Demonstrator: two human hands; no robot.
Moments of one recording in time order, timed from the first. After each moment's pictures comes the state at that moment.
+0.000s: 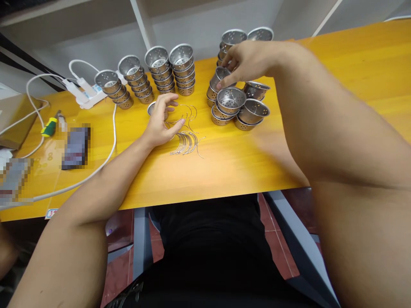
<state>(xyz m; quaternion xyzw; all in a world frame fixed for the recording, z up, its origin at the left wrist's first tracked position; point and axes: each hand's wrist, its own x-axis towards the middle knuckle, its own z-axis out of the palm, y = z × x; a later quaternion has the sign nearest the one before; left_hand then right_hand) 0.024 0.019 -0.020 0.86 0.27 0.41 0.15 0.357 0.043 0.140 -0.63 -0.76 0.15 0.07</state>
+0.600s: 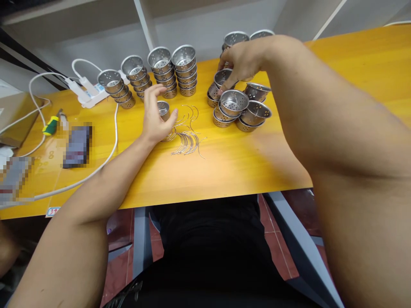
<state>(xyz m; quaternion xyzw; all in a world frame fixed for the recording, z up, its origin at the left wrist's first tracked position) 0.010 0.037 -0.023 0.80 0.36 0.47 0.08 0.339 0.065 0.147 -0.63 -0.77 0.08 -0.05</state>
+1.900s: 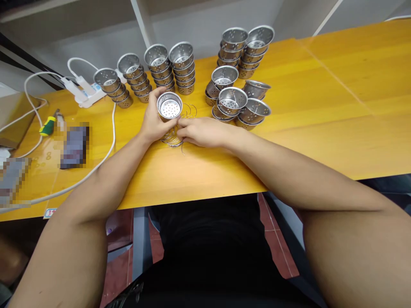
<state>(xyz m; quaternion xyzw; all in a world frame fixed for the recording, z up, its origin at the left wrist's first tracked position) 0.001 0.065 -0.050 0.83 0.30 0.45 0.16 0.269 -0.044 0.031 -0.27 -0.95 0.11 0.11</state>
